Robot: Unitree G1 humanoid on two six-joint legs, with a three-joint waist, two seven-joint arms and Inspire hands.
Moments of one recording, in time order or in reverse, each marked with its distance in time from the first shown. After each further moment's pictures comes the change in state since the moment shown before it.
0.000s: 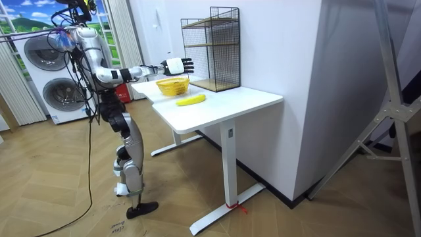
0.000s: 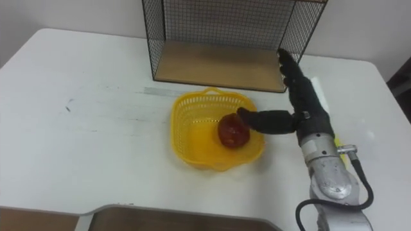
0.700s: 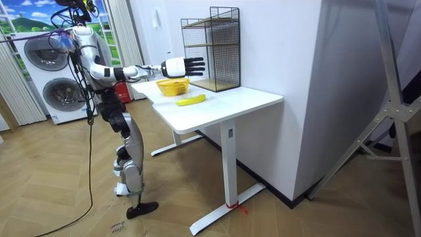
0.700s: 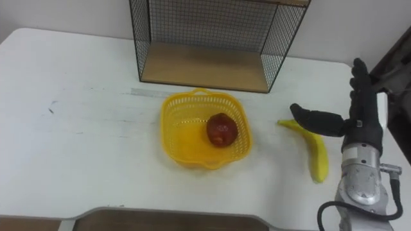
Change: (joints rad) left arm 0.030 0.012 0.022 0.003 0.001 0.025 0.000; right arm -0.001 -0.032 -0.107 0.209 -0.015 0.006 -0.156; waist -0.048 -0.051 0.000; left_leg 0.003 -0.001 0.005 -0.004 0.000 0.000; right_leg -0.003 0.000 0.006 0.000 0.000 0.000
